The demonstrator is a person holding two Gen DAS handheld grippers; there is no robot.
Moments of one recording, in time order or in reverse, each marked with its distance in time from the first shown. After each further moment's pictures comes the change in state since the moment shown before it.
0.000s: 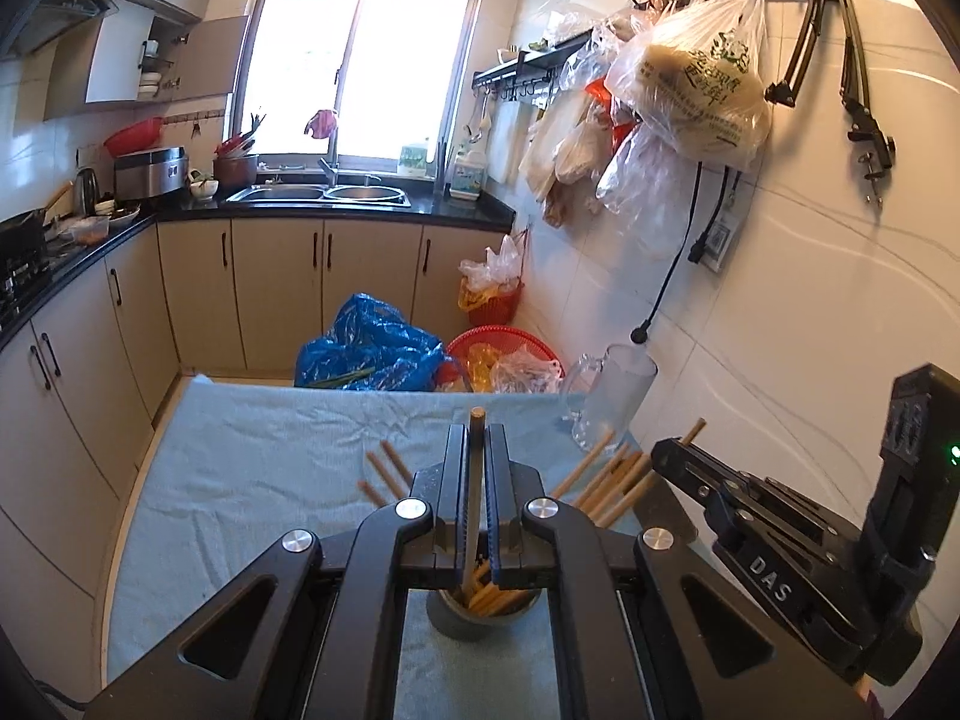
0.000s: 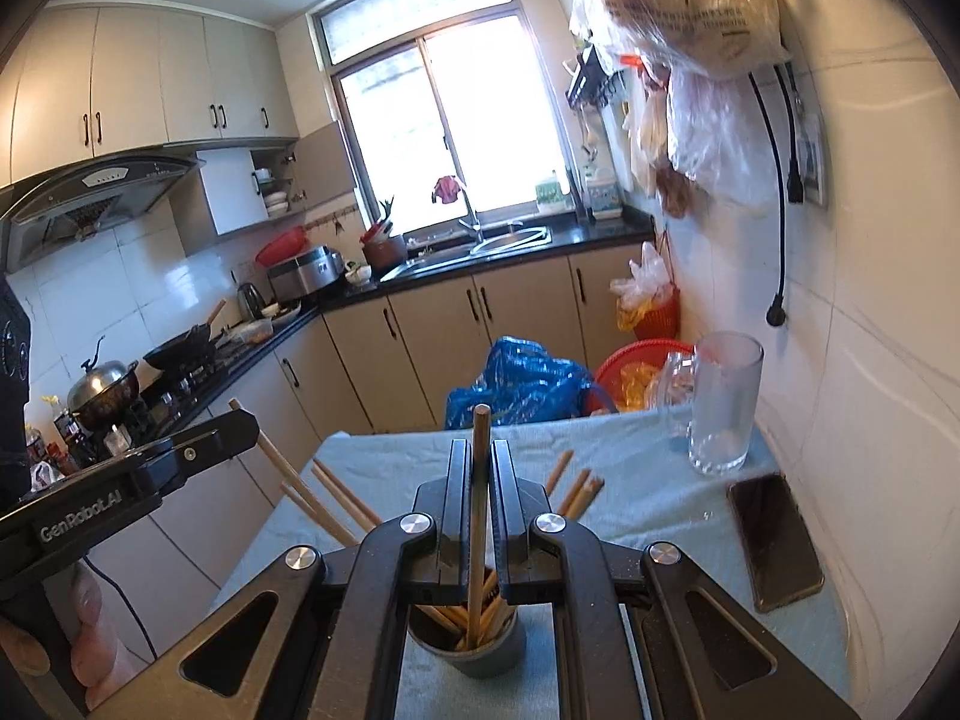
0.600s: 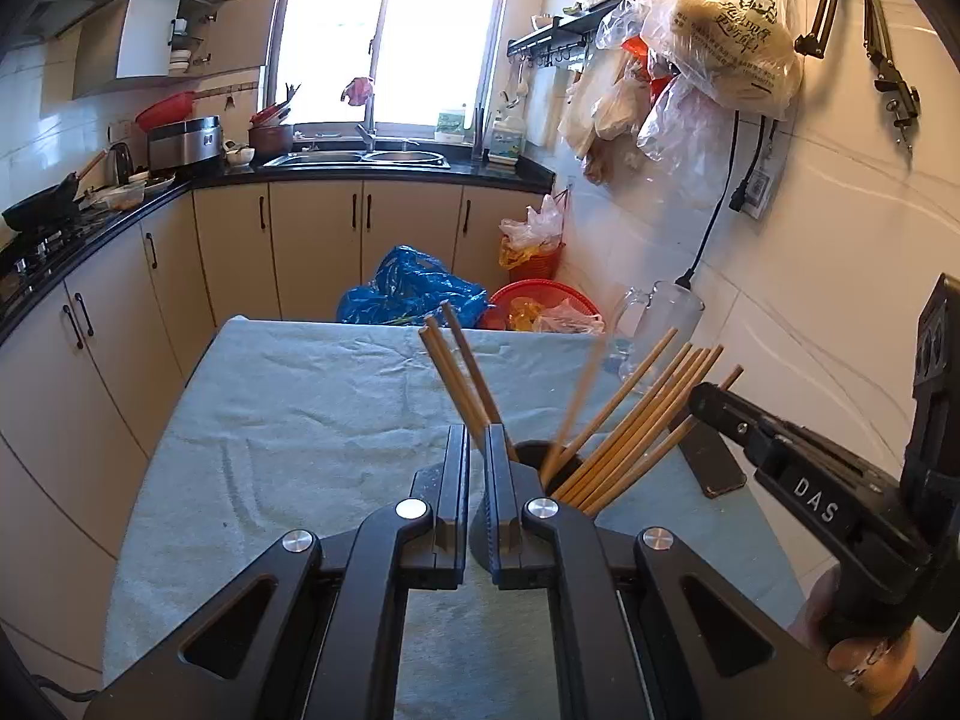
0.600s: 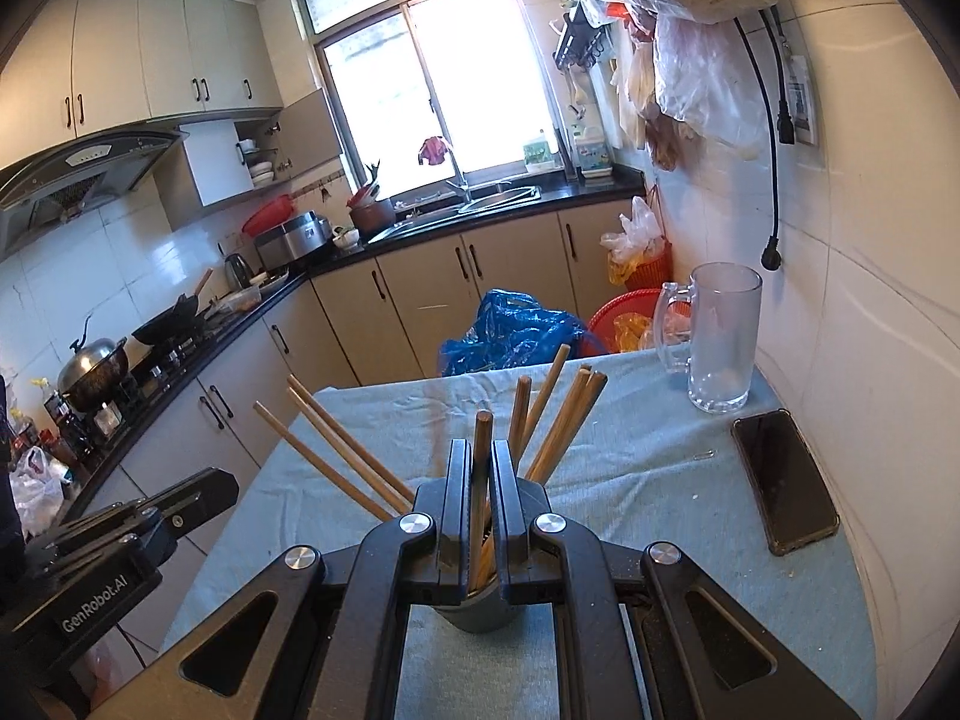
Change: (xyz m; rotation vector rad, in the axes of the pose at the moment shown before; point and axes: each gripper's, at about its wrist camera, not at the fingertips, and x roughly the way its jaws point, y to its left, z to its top) left arm 0.001 0.019 -0.061 -0.014 0.062 0.096; right arm 0.013 -0.003 -0.033 0.019 0.072 -0.024
